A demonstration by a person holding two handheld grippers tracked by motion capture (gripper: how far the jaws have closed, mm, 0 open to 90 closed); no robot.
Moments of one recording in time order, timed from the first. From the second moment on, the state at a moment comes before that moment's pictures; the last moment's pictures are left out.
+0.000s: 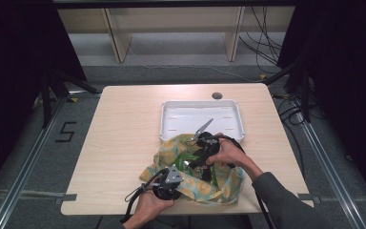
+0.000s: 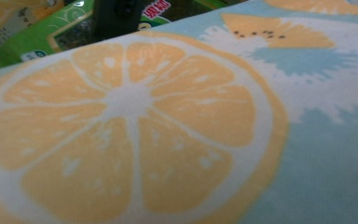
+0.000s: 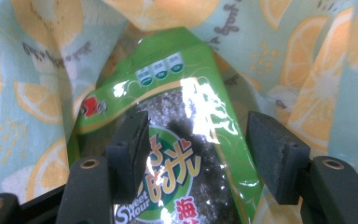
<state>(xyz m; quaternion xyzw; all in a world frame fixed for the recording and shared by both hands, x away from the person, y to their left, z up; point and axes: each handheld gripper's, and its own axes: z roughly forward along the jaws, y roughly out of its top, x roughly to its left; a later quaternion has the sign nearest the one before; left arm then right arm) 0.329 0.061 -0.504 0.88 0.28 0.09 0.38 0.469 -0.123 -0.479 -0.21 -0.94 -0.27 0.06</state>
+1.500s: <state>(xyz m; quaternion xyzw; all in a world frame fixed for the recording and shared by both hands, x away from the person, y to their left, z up) 0.330 0.058 -0.507 0.88 0.29 0.08 0.37 0.449 -0.127 -0.445 -0.20 -0.93 -0.28 0.13</state>
